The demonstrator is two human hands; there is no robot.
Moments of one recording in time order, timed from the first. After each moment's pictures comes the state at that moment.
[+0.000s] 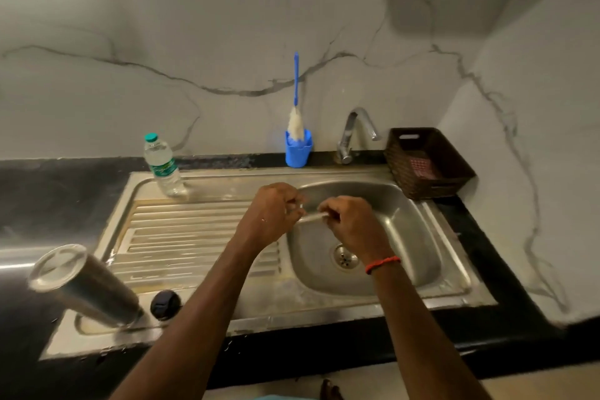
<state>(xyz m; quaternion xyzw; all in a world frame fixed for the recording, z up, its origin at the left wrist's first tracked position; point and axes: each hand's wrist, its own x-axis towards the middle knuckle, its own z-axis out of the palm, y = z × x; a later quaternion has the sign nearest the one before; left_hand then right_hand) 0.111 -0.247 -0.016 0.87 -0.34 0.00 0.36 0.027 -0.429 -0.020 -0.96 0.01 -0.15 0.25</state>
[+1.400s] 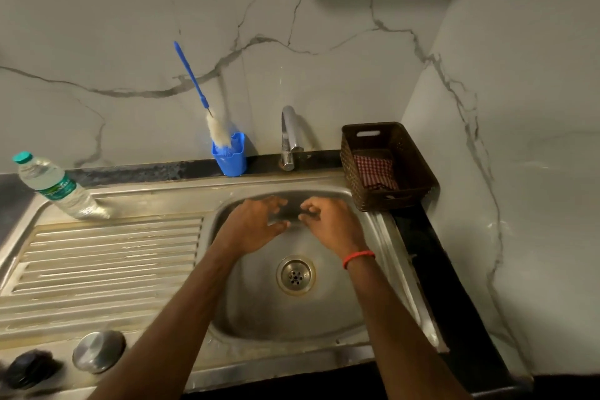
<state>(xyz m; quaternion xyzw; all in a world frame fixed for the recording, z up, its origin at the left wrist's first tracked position) 0.148 -0.430 -0.056 0.92 -0.29 -0.11 0.23 0.077 -0.614 -0.072 -0.94 0.10 -0.06 0.33</state>
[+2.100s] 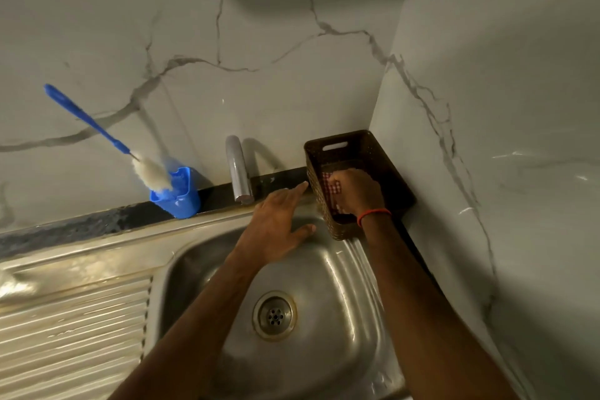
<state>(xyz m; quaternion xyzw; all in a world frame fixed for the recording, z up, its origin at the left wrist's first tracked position) 0.202 -0.566 -0.060 0.88 -0.39 -0.12 0.25 0.175 -0.781 -0.084 -0.97 0.19 -0.04 0.16</state>
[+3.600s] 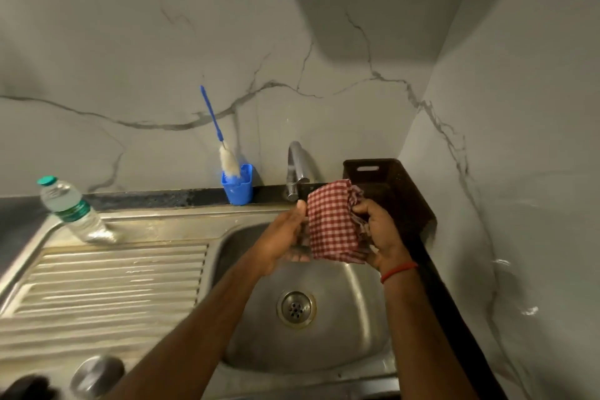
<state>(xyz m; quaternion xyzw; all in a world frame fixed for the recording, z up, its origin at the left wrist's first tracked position) 0.125 -0.469 -0.019 0.67 -0.08 -0.34 0.65 0.057 -0.644 0.004 -0.52 0.25 -0.05 0.82</state>
